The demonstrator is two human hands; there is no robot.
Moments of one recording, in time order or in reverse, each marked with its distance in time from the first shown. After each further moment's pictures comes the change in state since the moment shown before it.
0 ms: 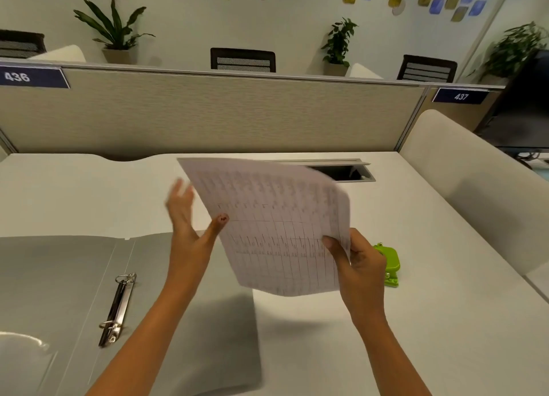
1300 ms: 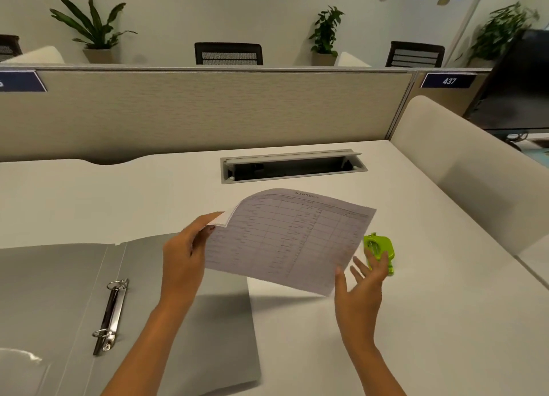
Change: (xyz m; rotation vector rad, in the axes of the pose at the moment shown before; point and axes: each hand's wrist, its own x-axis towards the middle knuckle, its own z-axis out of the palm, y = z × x) left_hand -0.012 -0.023 0.001 0.341 -0.052 0.122; right_hand -0.049 0.058 0.002 -0.109 0.272 0.406
